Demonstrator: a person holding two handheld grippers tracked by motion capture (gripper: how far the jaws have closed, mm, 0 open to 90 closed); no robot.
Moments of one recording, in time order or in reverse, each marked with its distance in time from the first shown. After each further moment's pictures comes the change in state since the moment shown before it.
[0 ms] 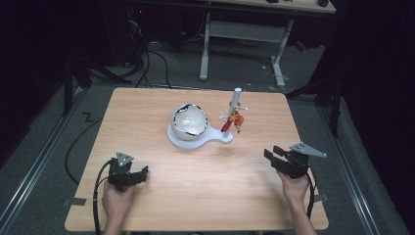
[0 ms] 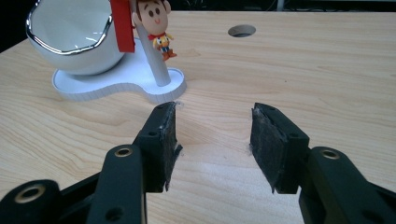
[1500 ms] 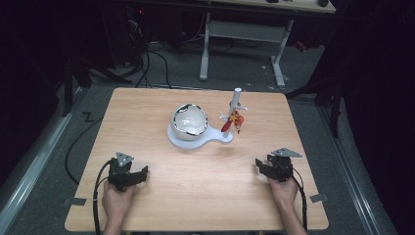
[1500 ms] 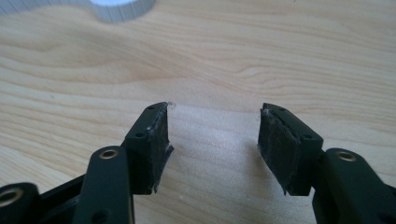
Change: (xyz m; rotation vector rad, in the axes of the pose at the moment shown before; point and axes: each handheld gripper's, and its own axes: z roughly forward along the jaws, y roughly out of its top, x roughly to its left) left arm 0.000 0.000 0.000 0.000 0.001 0.001; right arm 0.002 -0.037 0.051 0.225 -0.123 -0.076
